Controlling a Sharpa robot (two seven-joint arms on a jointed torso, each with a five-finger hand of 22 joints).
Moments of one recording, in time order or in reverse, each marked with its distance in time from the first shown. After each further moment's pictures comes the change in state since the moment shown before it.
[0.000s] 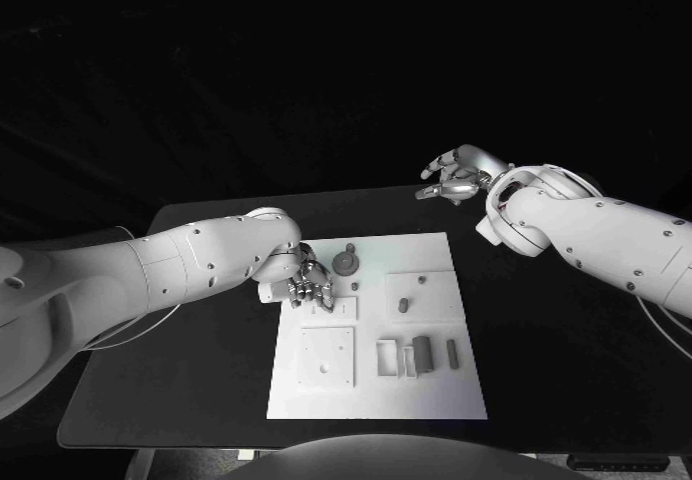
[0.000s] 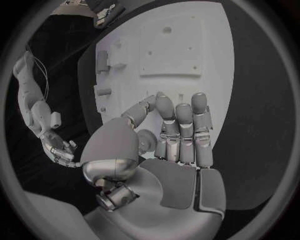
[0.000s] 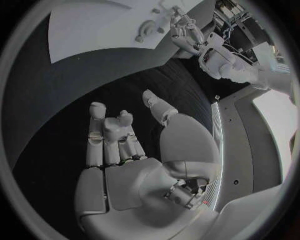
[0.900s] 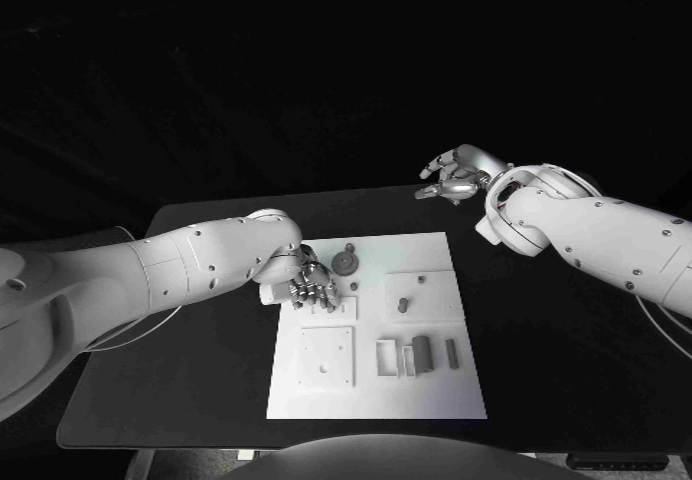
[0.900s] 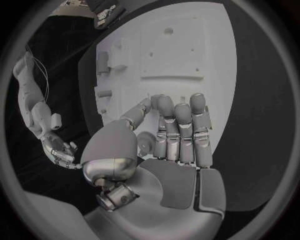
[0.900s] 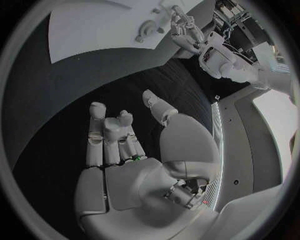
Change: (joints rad) left arm -0.004 0.004 -0.001 0.002 0.001 0.001 0.004; left_hand -0.059 -0.042 -0.067 0.040 -0.132 0.057 -0.025 -0.021 0.002 -0.096 -0.039 0.011 -0.015 -0.008 -0.004 0.015 -0.029 0.014 0.000 0.000 0.000 0.000; right arm 0.000 0.000 0.000 -0.001 0.000 0.001 0.000; right_hand 0.000 0.000 0.000 0.000 0.000 -0.004 0.000 0.000 0.000 0.000 0.000 0.000 -0.002 0.000 0.000 0.000 0.000 0.000 -0.001 0.002 0.000 0.000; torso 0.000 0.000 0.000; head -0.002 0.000
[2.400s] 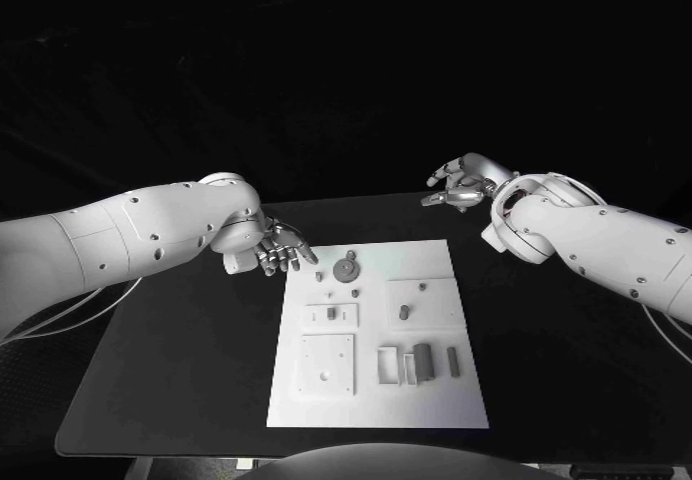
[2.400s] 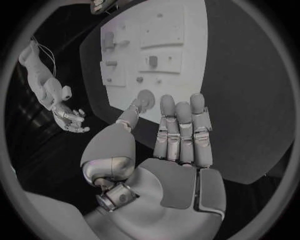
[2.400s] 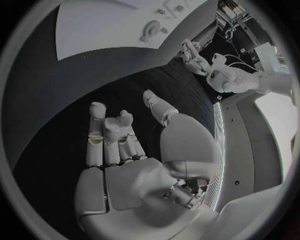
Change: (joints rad) left arm 0.128 -0.147 0.011 0.056 -0.005 -0.055 0.013; left_hand -0.110 0.048 -0.205 -0.063 -0.064 -0.102 0.038 -0.093 -0.015 -0.056 0.034 -0.032 -0.045 -0.056 0.006 -0.022 -0.065 -0.002 -0.047 0.003 -0.068 -0.011; right arm -0.001 -0.007 0.000 -0.019 0.000 0.000 0.001; right_hand -0.004 -0.004 0.000 0.005 0.000 0.002 0.002 0.000 -0.001 0.000 0.000 0.004 -0.002 0.000 0.000 0.000 -0.001 0.000 0.004 0.000 0.000 0.000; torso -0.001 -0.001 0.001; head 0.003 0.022
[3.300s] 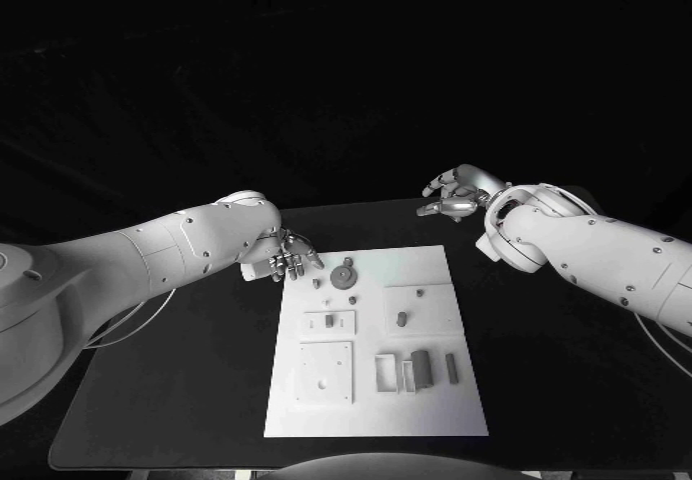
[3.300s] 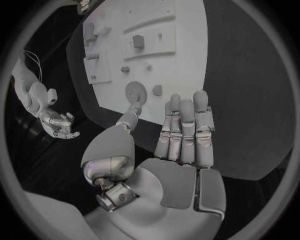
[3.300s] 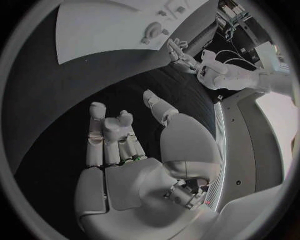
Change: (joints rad) left arm -0.074 0.188 -0.006 -0.285 -0.099 0.022 0.101; left_hand -0.082 -0.007 0.005 0.017 0.000 -0.048 0.047 -0.022 -0.111 -0.027 0.053 -0.303 -0.122 0.048 0.024 0.012 -0.015 0.003 0.066 0.026 -0.050 -0.016; right arm -0.009 0.014 0.000 -0.013 0.000 0.000 0.001; right_hand 0.000 0.000 0.000 0.000 0.000 -0.001 -0.003 0.000 0.000 0.000 0.000 0.000 -0.001 0.000 0.000 0.000 -0.001 0.000 -0.001 0.002 0.000 0.000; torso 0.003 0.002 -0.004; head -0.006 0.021
